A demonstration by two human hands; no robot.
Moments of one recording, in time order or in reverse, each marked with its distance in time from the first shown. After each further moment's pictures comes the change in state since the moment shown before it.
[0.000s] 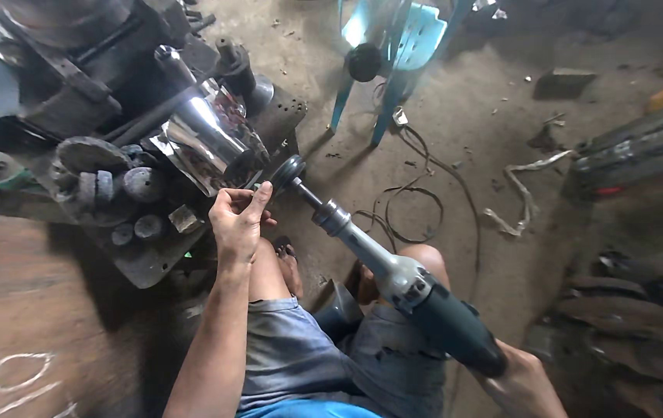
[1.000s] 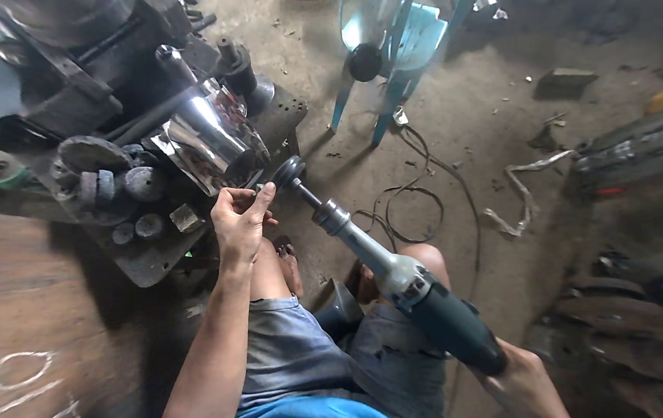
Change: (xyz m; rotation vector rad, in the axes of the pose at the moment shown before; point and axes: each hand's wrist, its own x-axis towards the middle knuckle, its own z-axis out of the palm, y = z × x) left_hand -0.002 0.000 0.000 0.029 -0.003 0.012; right_hand 0.000 0.000 -0.001 -0.008 -0.005 0.006
